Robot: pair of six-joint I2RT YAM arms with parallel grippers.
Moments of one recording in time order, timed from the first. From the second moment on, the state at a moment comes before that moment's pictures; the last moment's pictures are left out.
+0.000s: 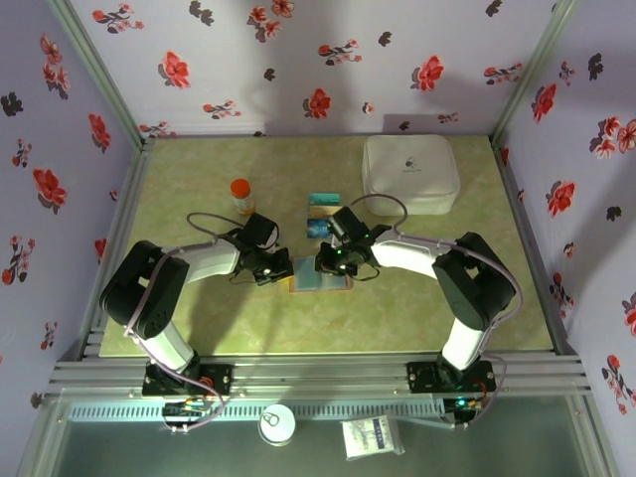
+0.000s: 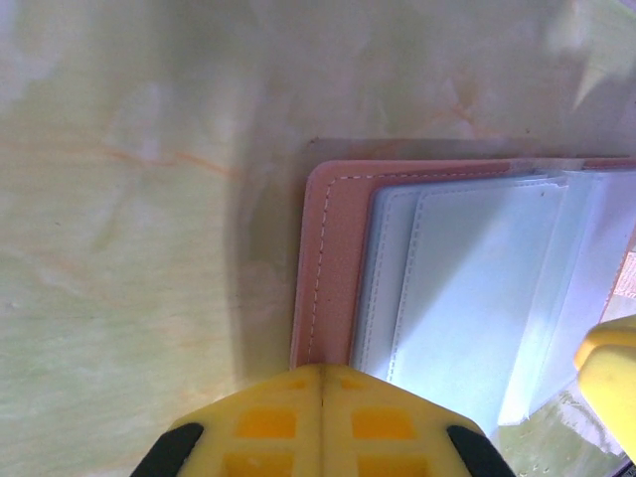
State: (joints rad) left arm -0.57 1.67 0.81 -0.27 0.38 -0.76; right arm 0.74 1.75 1.01 -0.32 -0.33 0.82
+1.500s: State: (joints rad) left arm -0.57 1.63 0.84 -0.36 0.32 -0.74; right arm 0.73 1.81 1.00 -0.30 -0.37 0.82
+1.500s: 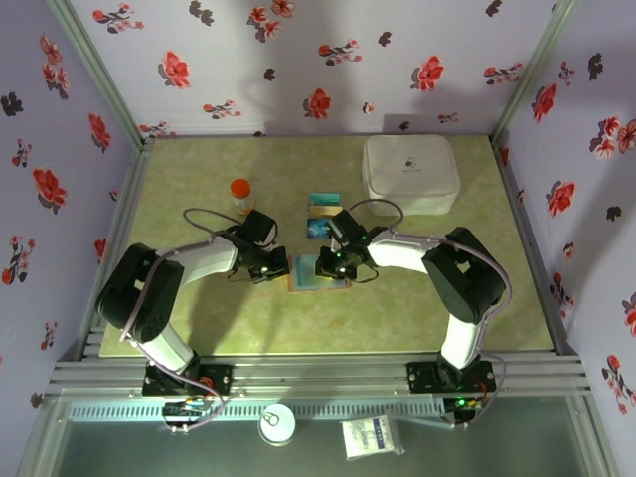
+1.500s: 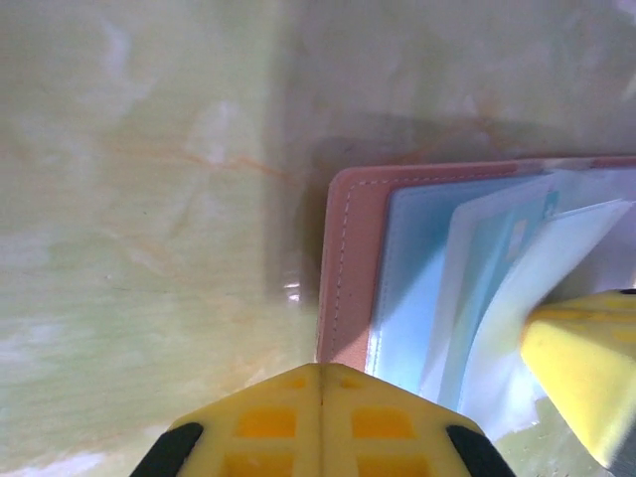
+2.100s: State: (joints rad) left arm -0.60 1.57 0.86 -0.22 0.38 -0.87; right arm 0.71 1.79 0.95 -0.25 -0.39 0.82
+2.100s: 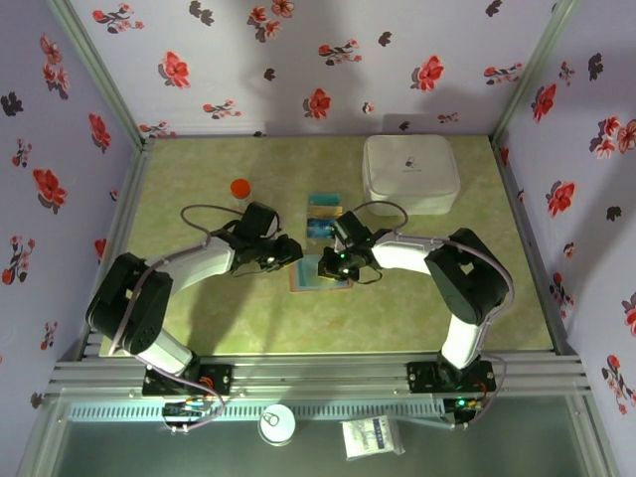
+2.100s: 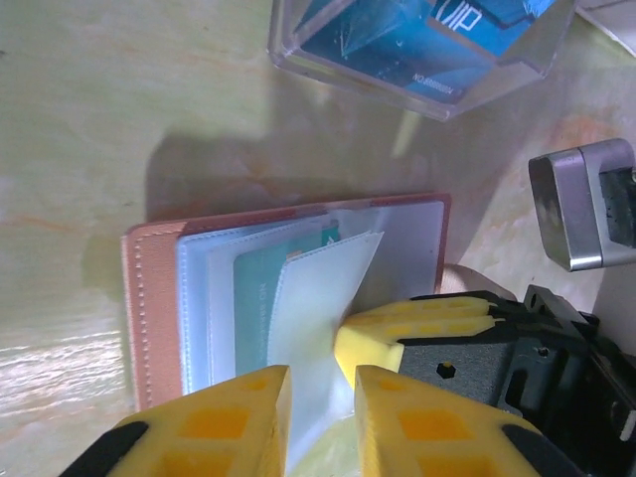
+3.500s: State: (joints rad) left arm -0.65 1.67 0.86 -0.17 0.37 -0.93; right arm 0.69 1.64 0.91 -0.20 -0.44 0.84
